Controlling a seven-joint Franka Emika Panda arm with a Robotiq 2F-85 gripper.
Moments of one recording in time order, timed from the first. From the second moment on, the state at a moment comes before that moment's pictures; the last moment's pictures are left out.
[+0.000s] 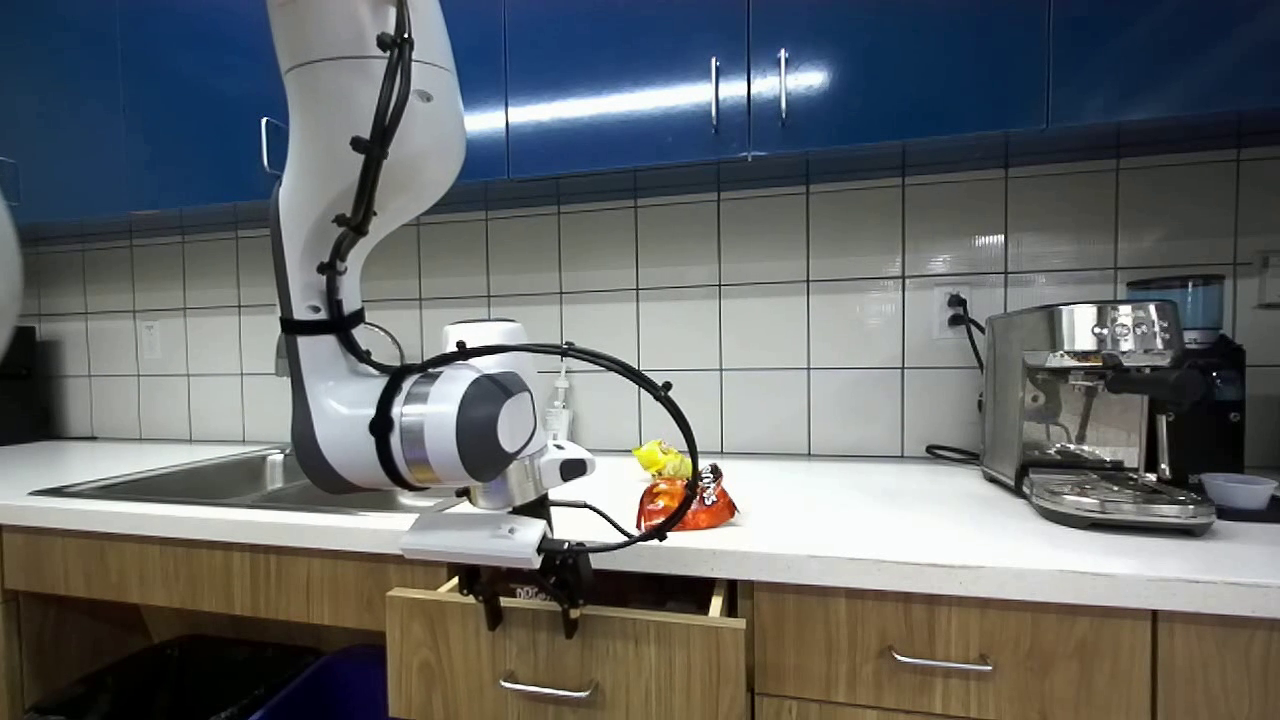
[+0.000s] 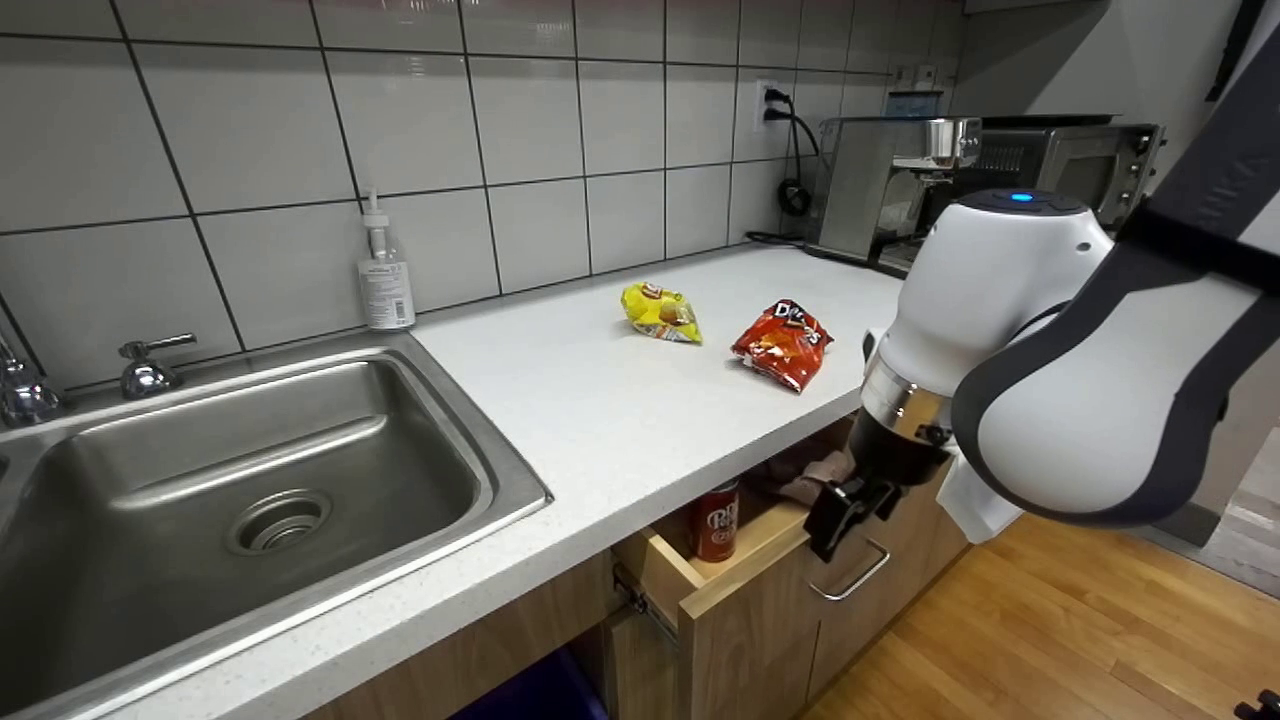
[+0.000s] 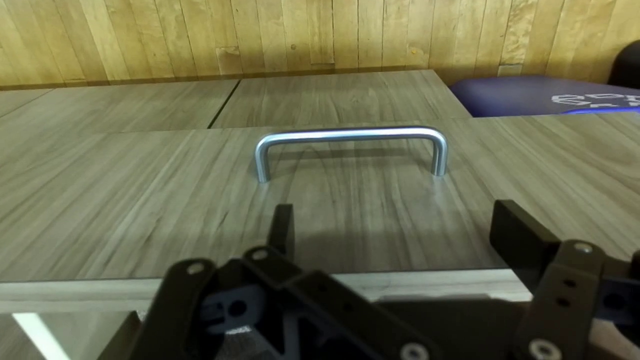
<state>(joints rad) 0.04 0.33 -0.09 -2.55 -0.11 3.10 0.05</state>
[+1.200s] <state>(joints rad) -0.02 0.37 -0.04 -2.49 -0.10 3.10 0.01</state>
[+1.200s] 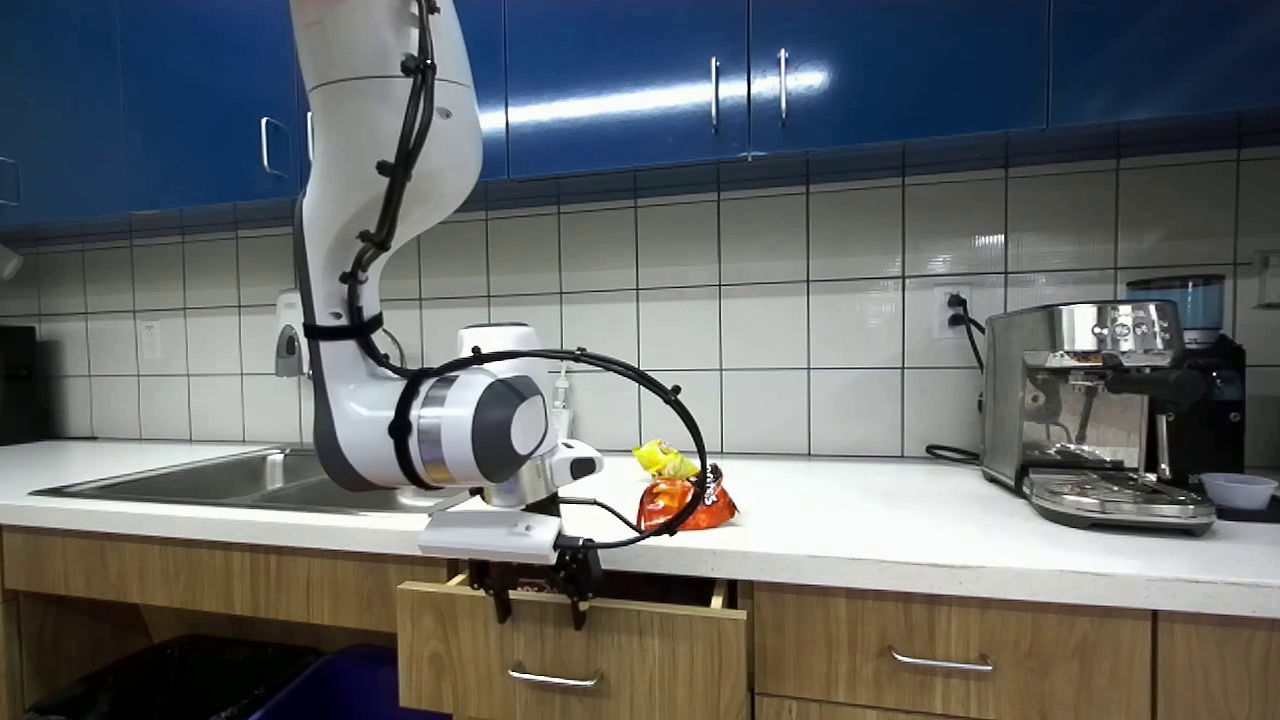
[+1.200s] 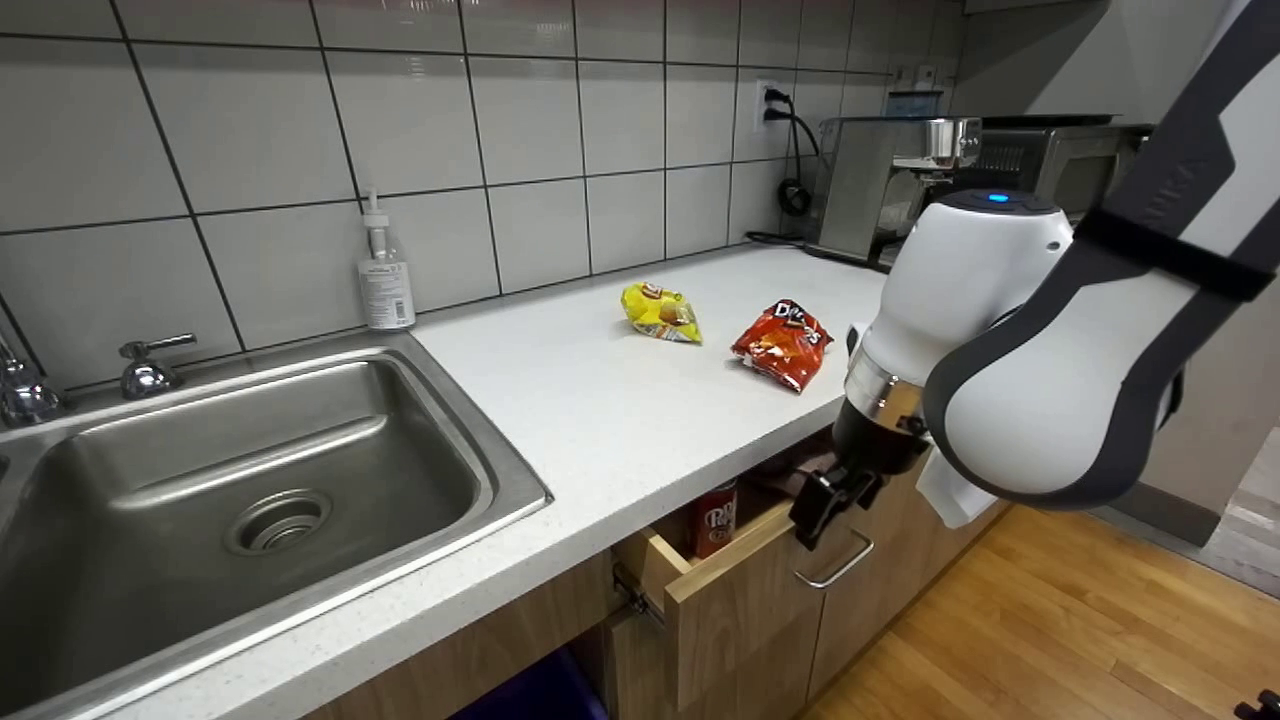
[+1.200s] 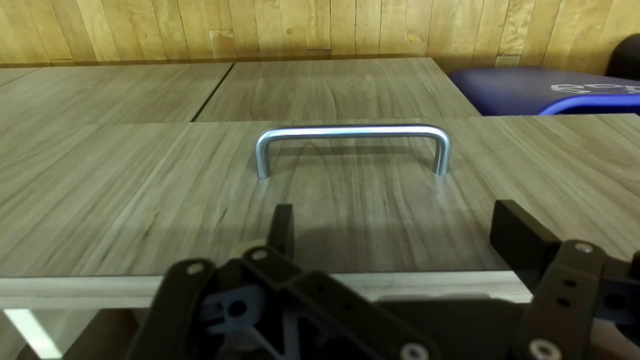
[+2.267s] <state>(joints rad) -0.03 0.40 -0.03 -2.44 -0.10 3.09 0.00</state>
